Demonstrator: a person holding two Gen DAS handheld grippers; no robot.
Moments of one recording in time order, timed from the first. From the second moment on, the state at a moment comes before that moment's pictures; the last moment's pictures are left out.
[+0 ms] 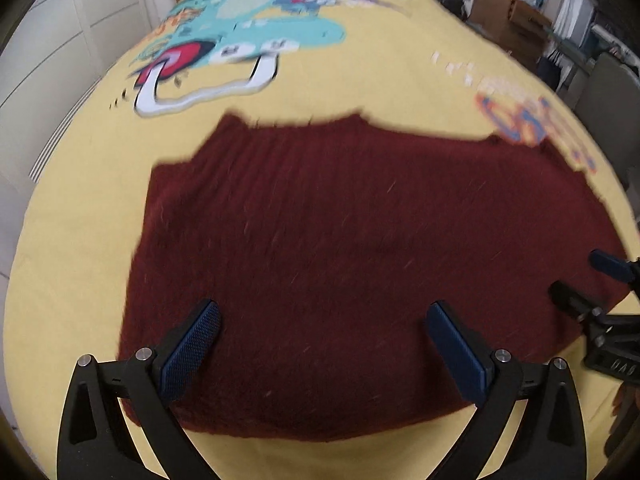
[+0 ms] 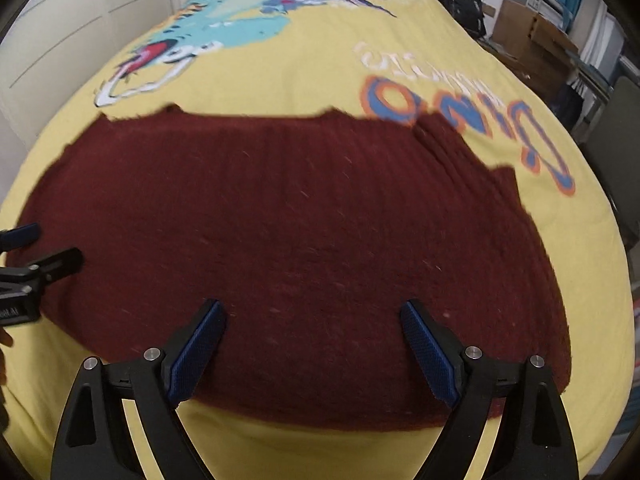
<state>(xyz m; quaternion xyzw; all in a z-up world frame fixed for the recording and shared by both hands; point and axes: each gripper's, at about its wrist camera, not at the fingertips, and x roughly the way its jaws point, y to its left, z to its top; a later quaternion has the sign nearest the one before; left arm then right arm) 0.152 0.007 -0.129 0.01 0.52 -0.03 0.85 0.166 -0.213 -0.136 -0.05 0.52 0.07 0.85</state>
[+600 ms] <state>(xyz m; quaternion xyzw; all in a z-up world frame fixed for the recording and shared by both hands) 0.139 0.041 -0.151 -0.01 0.51 -0.04 0.86 0.161 -0.270 -0.146 0.00 0.53 0.03 0.85</state>
